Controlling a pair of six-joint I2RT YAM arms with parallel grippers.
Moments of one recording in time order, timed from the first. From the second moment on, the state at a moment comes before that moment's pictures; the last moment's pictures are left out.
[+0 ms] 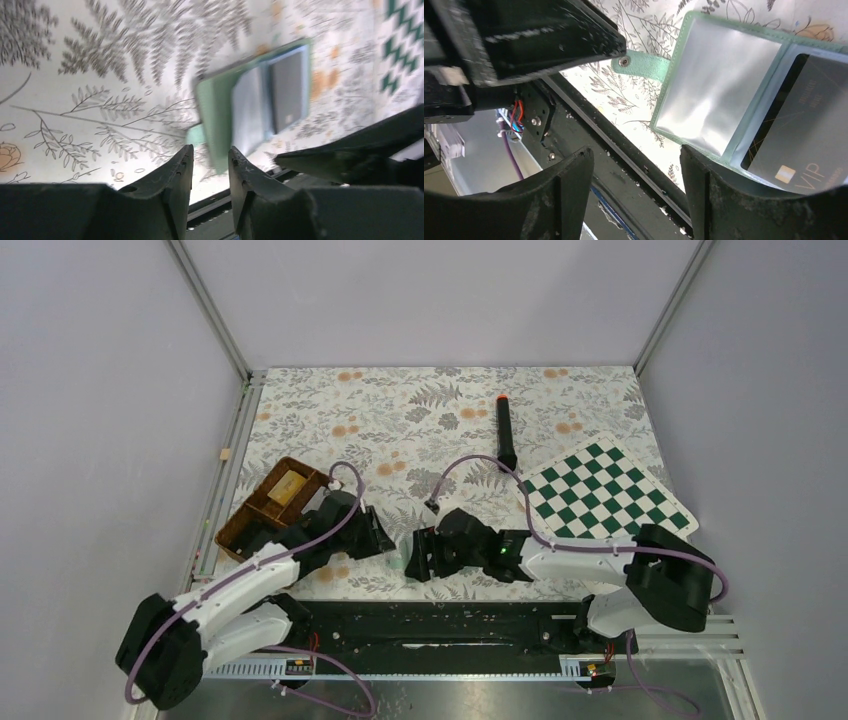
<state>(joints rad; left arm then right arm) -0.63 1.02 0.44 -0.31 0.14 -0.84 1.12 1.45 0.69 0.05 -0.06 0.79</state>
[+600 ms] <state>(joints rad) -0.75 1.12 0.53 -0.14 0.20 -0.91 0.83 1.21 0.57 -0.05 -0.08 0.68</state>
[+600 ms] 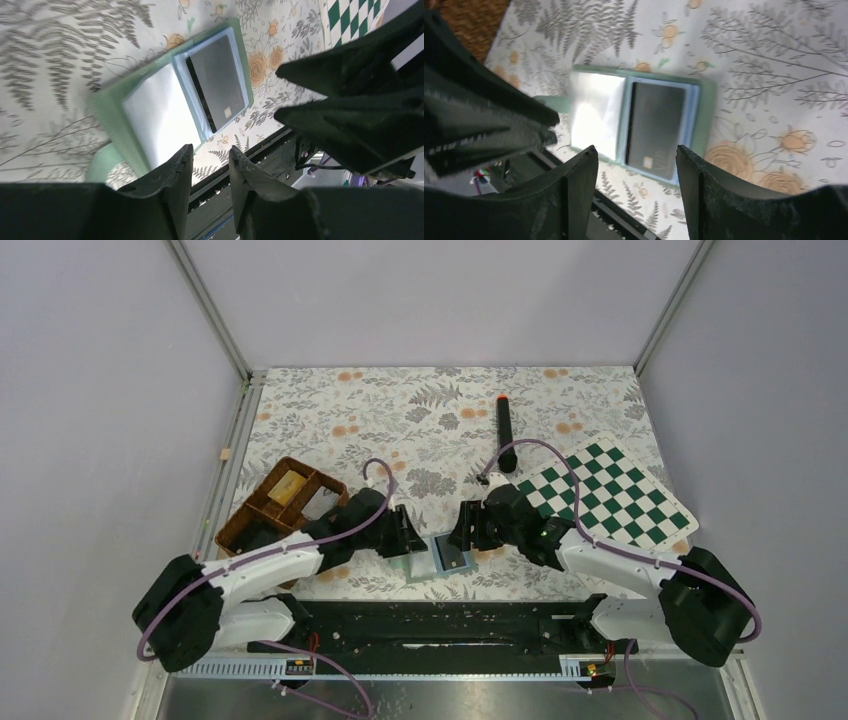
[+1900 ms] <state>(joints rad) -0.92 1.43 0.45 0.30 0.00 -1.05 0.69 1.42 0.49 0.07 -0.25 0.67</state>
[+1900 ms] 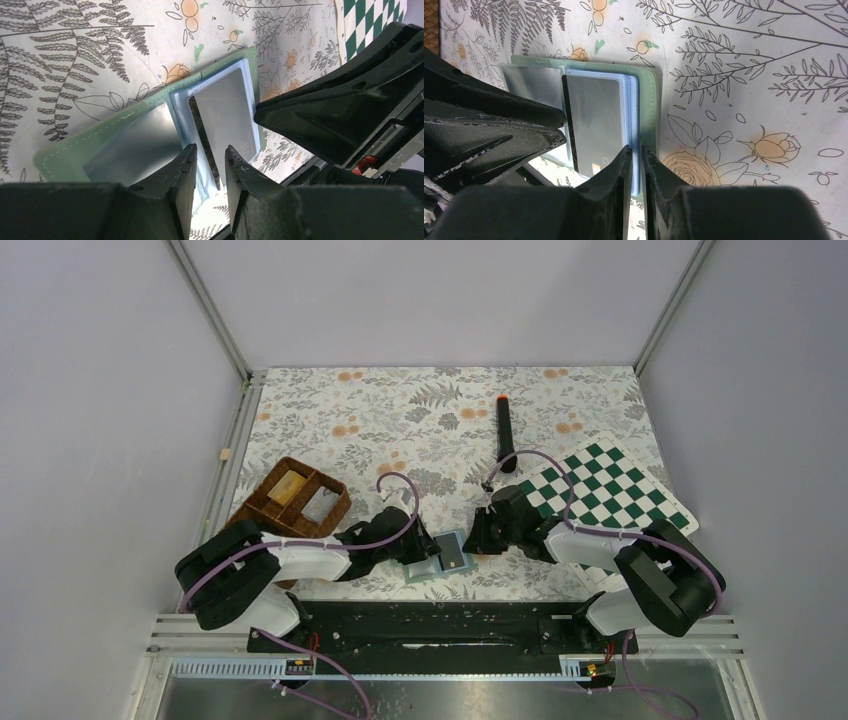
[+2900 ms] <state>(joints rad) -0.97 1.48 0.45 0.36 -0.09 -1.16 0.68 1.42 0.44 0.15 -0.26 0.72</state>
